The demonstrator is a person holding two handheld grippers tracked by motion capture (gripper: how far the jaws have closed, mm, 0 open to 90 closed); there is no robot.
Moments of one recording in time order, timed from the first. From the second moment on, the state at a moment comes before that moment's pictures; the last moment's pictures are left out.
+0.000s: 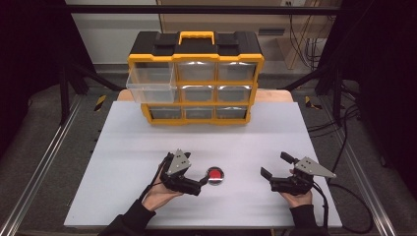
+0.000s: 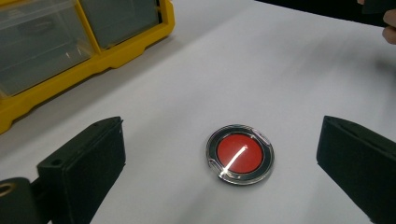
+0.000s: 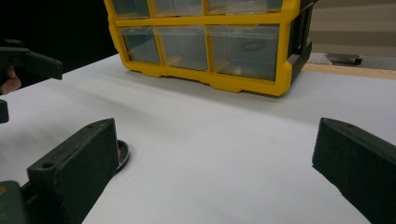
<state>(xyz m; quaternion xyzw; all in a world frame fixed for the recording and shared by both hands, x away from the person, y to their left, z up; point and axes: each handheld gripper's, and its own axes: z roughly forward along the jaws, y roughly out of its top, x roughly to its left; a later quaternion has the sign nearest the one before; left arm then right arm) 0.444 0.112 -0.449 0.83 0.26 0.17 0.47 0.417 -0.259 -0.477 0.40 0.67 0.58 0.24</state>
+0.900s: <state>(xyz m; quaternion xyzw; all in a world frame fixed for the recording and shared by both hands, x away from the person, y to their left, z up) 0.474 0.061 -0.487 0.88 0.27 0.12 0.36 0.417 -0.259 -0.478 0.41 0.67 0.58 0.23</state>
